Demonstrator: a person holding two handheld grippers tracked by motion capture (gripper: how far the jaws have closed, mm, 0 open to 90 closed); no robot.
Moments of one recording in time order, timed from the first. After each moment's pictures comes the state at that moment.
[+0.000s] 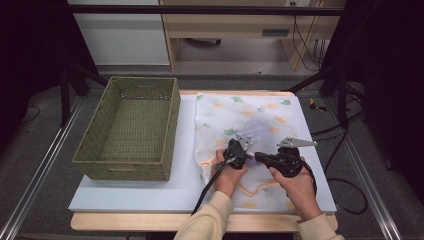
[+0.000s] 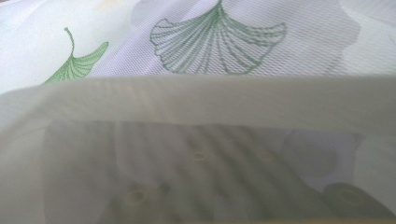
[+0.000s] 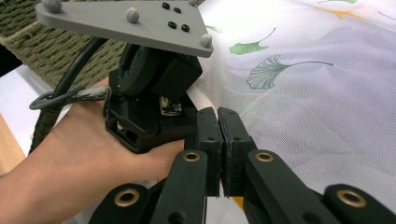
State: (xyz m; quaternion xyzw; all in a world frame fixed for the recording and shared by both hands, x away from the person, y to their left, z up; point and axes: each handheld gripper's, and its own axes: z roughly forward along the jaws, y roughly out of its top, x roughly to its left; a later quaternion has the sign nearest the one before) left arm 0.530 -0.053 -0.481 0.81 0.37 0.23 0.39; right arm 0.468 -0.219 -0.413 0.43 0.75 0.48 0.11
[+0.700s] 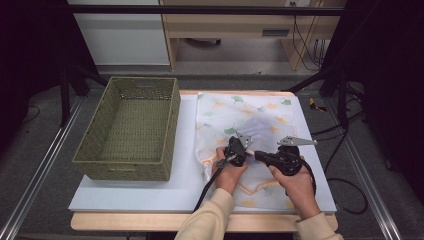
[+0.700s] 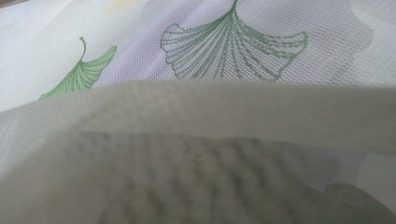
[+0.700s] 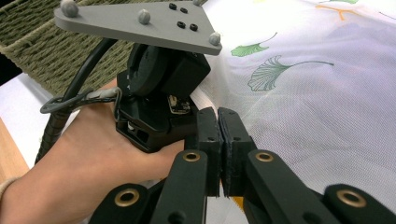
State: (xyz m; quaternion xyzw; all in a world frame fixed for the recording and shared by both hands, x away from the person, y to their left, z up) left arm 0.539 -0.056 -0.482 0.81 0.38 0.24 0.39; right arm 0.472 -0.220 -0.414 0.44 0.75 0.48 0.11
